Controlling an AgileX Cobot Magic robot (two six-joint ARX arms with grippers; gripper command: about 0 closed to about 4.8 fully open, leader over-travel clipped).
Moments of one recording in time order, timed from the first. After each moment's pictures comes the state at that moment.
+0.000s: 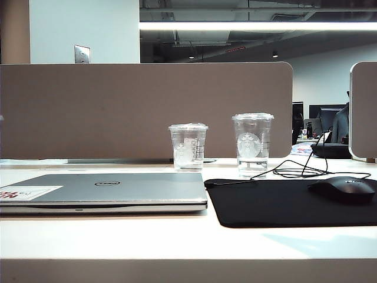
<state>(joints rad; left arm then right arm) 0.21 1.64 0.44 1.01 0.19 -0.10 0.78 0.65 0.60 -0.10 0.00 -0.01</state>
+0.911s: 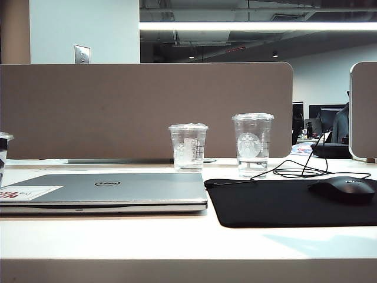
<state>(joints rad) 0.21 1.81 0.48 1.10 0.23 -0.06 0.78 0.65 0.60 -0.13 0.00 -0.01</state>
